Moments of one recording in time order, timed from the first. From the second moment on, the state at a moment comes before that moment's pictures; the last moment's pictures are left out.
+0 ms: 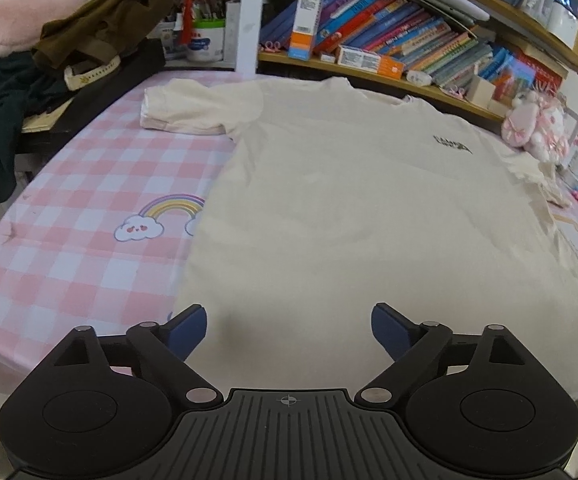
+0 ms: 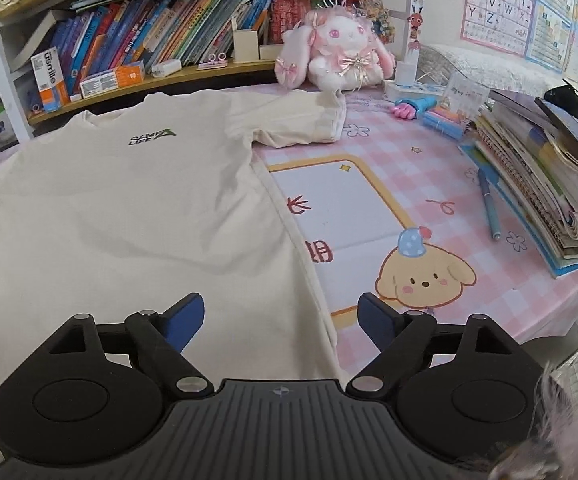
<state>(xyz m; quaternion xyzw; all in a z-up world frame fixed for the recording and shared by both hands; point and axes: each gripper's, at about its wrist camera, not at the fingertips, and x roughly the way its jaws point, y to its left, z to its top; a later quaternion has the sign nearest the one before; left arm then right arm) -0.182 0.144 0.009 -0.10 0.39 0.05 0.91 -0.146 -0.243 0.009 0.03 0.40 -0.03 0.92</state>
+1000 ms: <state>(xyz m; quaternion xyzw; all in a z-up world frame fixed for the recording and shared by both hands) -0.087 0.049 0.015 -0.05 0.41 0.10 0.90 0.009 -0.315 -0.007 0.08 0.42 0.03 0.90</state>
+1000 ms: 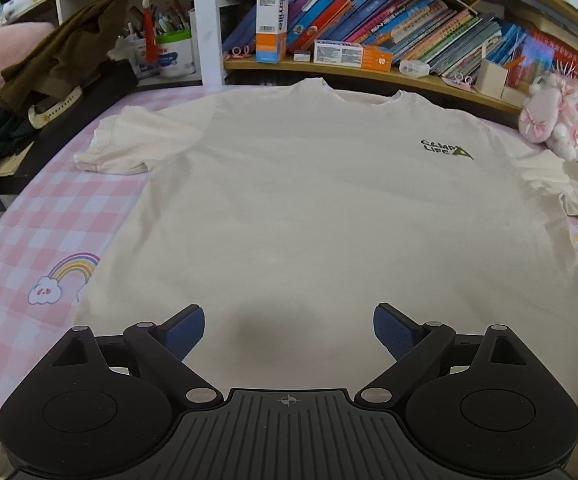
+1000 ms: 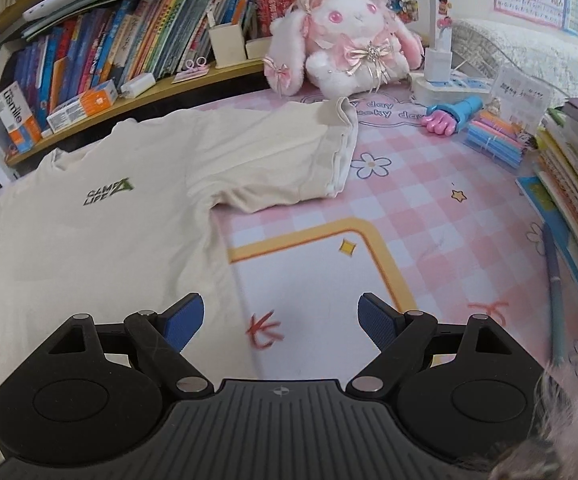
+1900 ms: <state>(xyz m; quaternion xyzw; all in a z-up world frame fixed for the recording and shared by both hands) -0.075 -0.011 -0.011 -0.04 0.44 0.16 0.88 0.126 -0.396 -0.049 0.27 0.42 0.07 0.87</state>
